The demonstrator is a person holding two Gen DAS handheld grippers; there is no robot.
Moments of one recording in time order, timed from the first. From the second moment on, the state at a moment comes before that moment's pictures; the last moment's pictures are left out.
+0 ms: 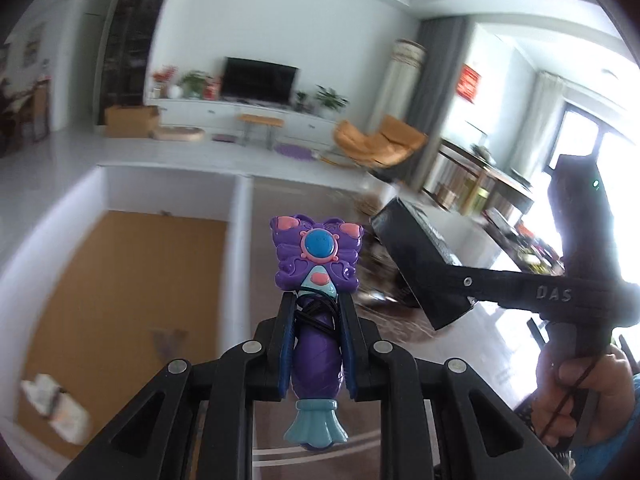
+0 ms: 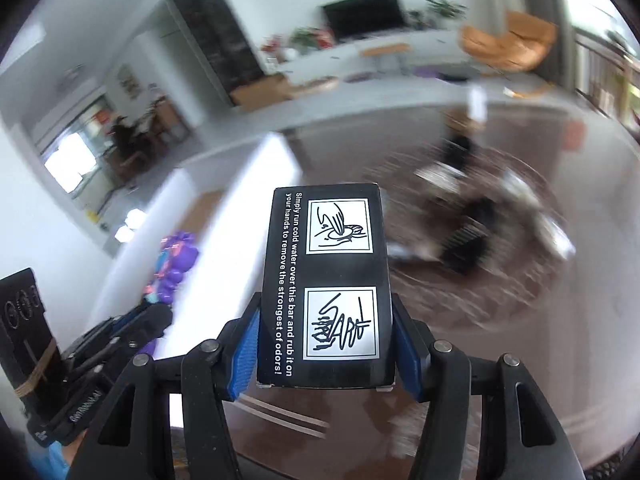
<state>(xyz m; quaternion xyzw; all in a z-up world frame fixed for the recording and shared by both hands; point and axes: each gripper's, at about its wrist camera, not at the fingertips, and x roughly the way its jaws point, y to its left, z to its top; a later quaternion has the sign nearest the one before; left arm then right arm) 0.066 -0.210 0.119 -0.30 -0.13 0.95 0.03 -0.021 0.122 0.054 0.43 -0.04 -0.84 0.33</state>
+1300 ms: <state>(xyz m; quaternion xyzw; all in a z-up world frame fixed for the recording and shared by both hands) -0.002 -0.057 0.046 -0.42 -0.08 0.90 0.10 -0.036 0.285 -0.097 0.44 0.02 -0.90 0.05</state>
